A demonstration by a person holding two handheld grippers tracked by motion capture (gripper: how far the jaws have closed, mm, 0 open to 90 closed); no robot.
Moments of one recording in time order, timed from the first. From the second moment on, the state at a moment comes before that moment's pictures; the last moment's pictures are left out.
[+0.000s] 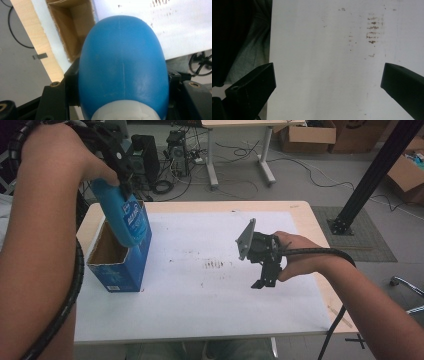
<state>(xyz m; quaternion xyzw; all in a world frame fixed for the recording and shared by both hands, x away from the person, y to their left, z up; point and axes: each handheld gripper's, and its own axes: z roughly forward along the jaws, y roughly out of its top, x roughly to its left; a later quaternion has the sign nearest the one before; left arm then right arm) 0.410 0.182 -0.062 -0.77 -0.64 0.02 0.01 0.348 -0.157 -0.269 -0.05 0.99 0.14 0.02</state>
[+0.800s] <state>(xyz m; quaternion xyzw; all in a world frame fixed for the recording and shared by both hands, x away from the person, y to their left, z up) 0.430 0.249 -0.122 -0.72 -0.70 -0.01 0.02 0.350 -0.148 -0.272 -0.06 0.99 0.14 0.01</state>
